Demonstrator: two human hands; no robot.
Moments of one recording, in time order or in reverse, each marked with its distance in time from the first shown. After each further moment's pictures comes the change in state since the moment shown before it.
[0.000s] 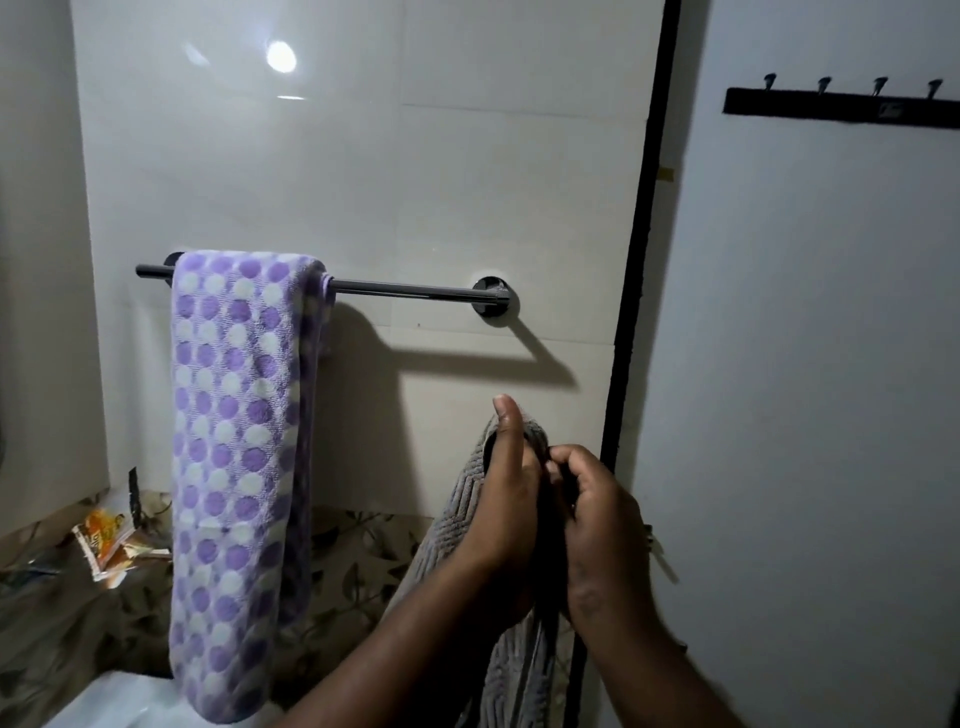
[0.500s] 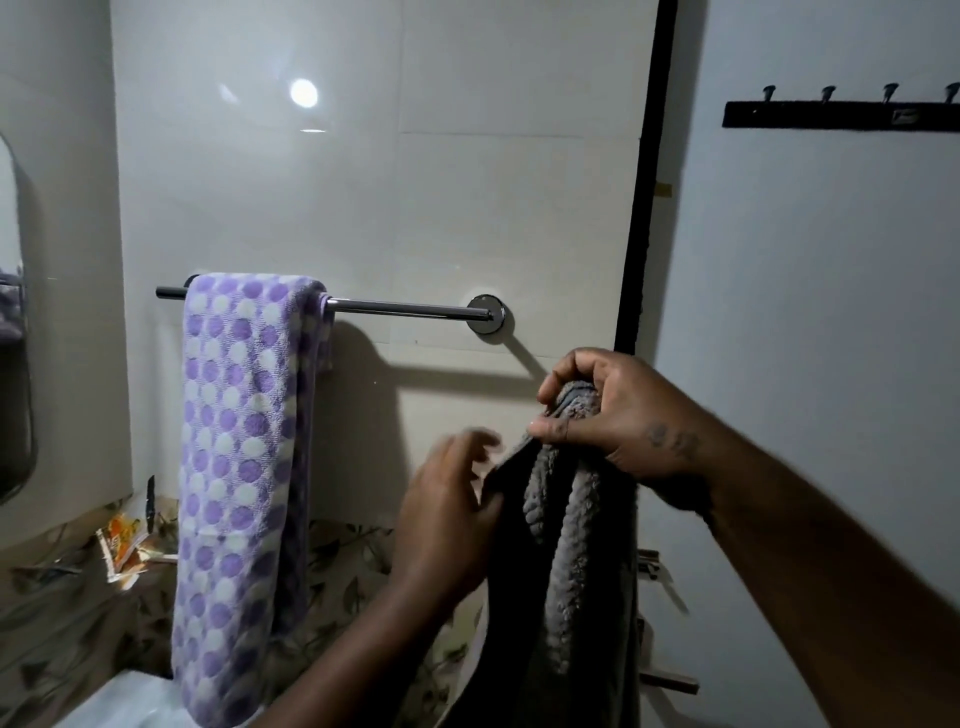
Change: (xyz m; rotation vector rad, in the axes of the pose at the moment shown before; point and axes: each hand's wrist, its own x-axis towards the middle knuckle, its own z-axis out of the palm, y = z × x) left_hand 0.031 -0.026 -0.039 1.165 0.381 0.578; right_hand 0.113 -0.029 -0.089 0.202 -0.591 -0.040
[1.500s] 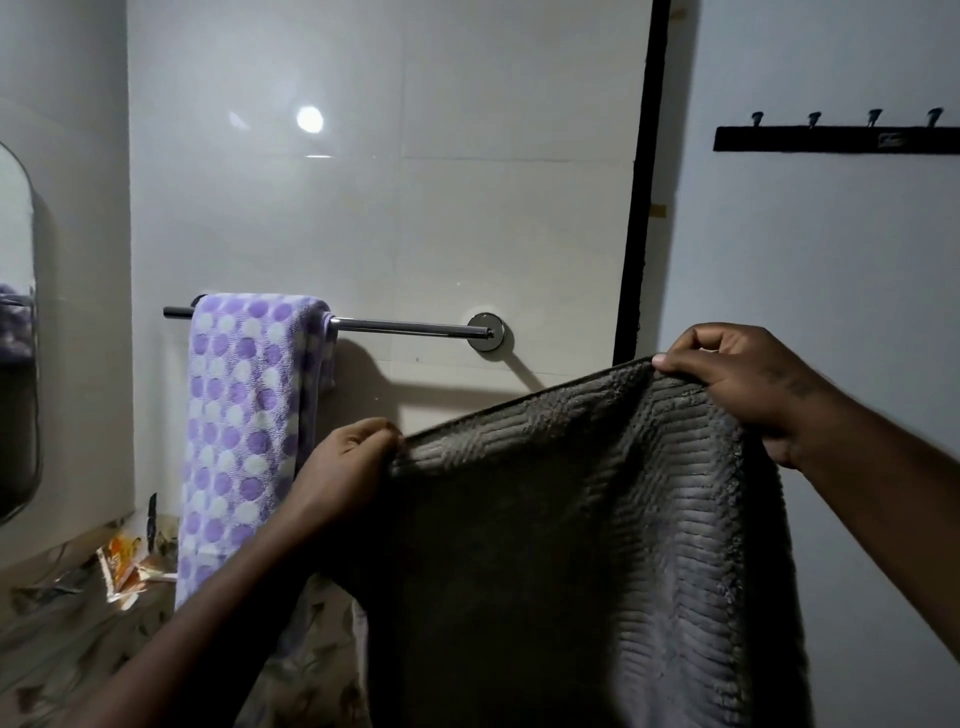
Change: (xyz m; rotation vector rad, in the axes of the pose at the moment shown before) left_hand 0.054 -0.031 -0.090 -0.200 -0.186 -0.243; right_hand 0.017 0.026 -0.085 0.151 0.283 0.134
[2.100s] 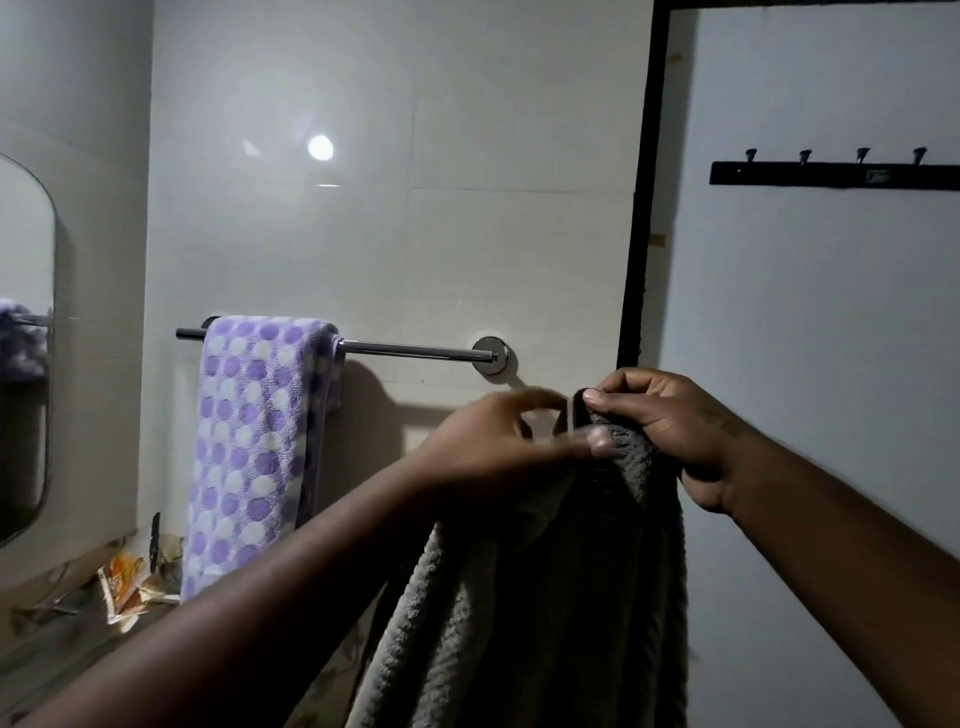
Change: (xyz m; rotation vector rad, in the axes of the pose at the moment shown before) left_hand 0.010 0.095 0.054 0.107 -0.392 0.275; right_hand -0.015 -0.012 0.053 0.226 -0.215 0.069
